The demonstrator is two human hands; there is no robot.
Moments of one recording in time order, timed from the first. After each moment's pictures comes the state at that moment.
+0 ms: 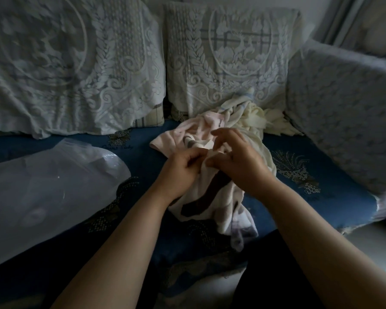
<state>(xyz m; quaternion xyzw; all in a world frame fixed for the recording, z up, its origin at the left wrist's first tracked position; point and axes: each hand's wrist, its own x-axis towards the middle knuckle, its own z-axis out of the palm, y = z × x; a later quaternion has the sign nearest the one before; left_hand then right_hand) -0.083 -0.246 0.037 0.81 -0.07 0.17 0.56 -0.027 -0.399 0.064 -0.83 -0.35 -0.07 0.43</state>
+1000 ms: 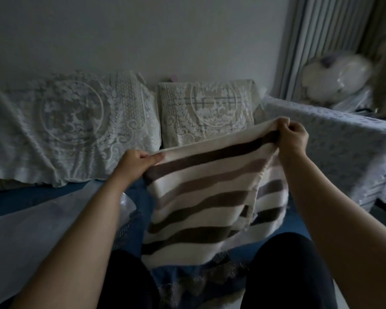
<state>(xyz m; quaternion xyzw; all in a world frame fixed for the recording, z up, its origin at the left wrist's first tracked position) -0.142 -0.189 0.148 0.86 0.06 0.22 0.46 -0.005 -0.526 0.175 -0.64 0.03 -0.27 0.72</state>
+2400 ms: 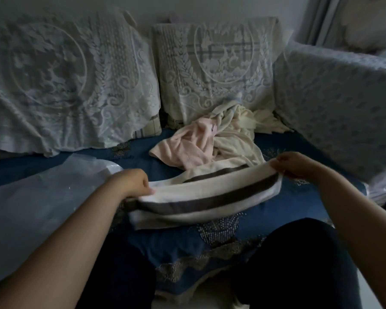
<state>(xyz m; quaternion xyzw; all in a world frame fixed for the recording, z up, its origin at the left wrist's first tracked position) -0.098 -0.166 0.052 0.97 0.13 -0.18 0.05 0.071 -0.565 0.024 -0.92 -0.05 0.17 0.34</state>
